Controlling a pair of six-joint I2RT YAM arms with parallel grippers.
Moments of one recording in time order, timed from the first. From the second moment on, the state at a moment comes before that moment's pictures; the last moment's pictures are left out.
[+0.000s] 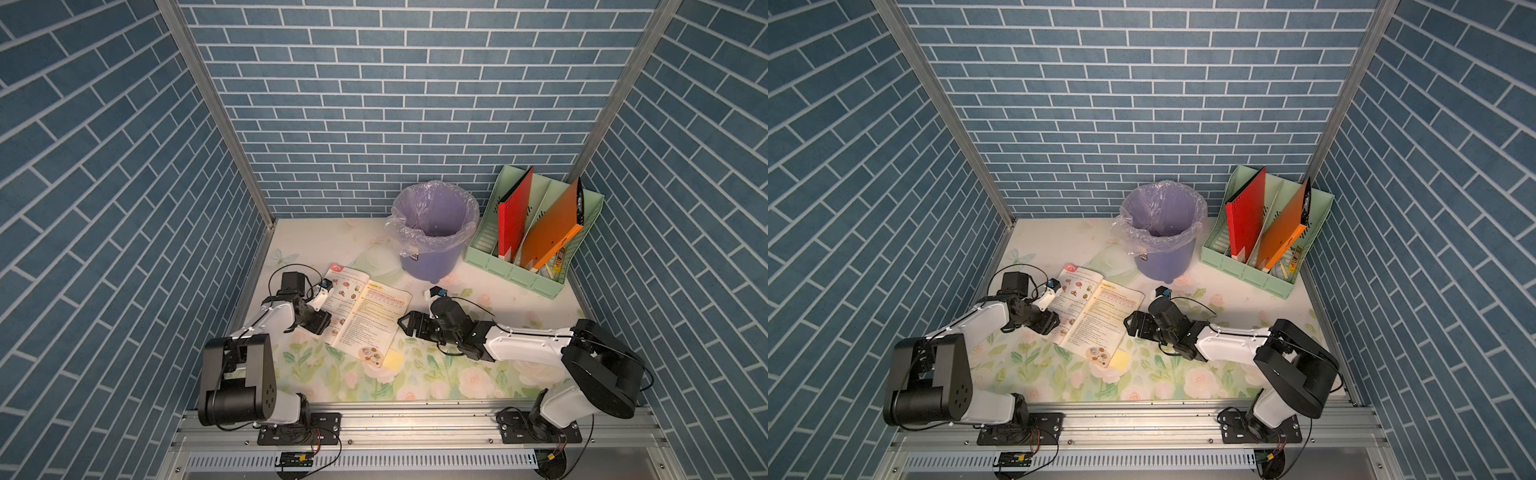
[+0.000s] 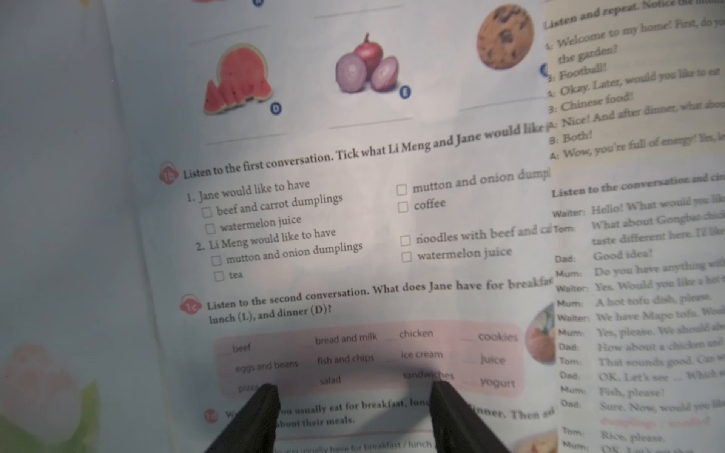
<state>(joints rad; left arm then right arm) 0.08 1.43 0.72 -0.49 0.20 0.56 0.97 1.55 0.68 0.23 -0.08 1.02</state>
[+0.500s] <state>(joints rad) 0.08 1.44 0.71 -0.47 0.18 0.57 0.99 1.76 0.68 0.47 -0.21 1.11</state>
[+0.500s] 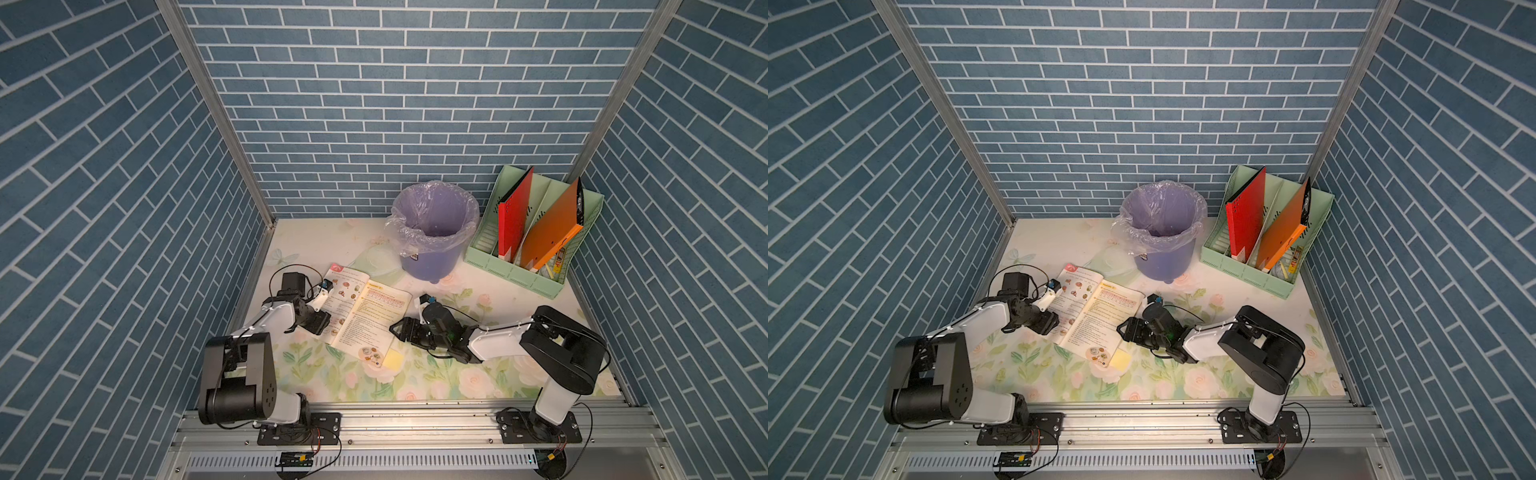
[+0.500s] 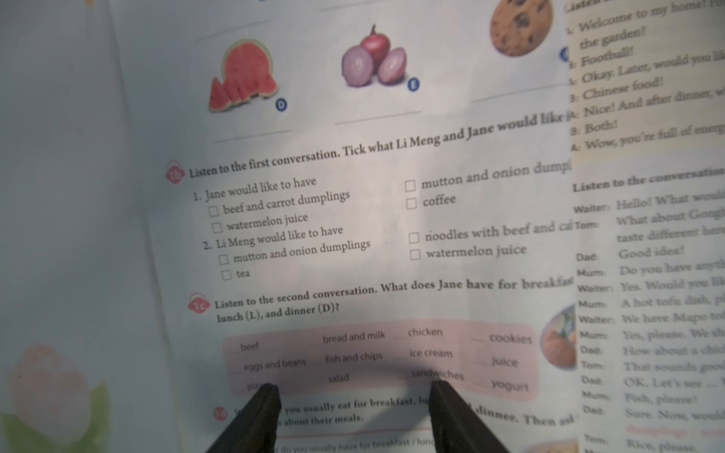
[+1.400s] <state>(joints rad) 0.07 1.45 0.71 -0.47 0.16 0.58 1.08 1.84 0.72 0.60 -0.43 1.08</state>
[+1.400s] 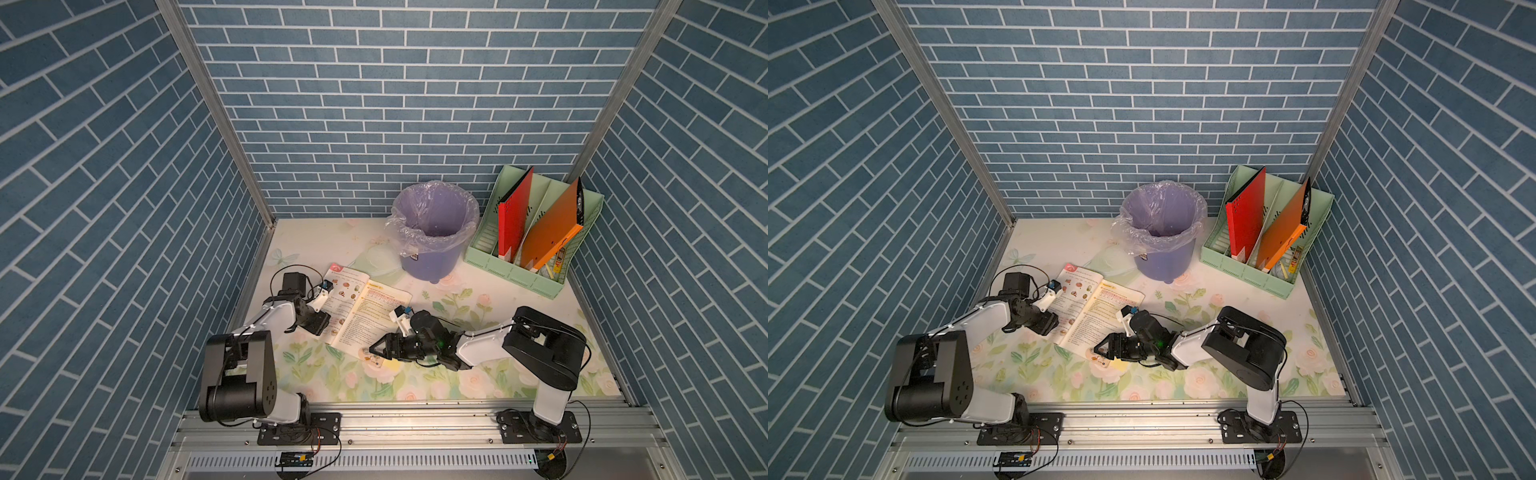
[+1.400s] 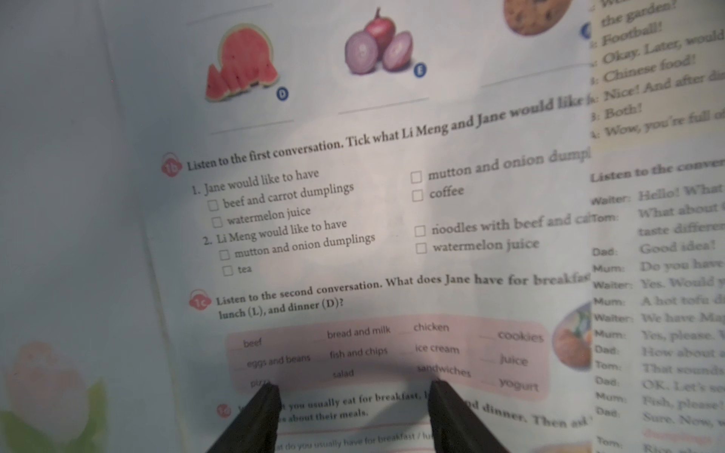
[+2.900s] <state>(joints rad) 0.03 1.39 0.68 -0.49 0.15 0.63 1.10 1.89 0.80 0.80 -0.29 1.25</state>
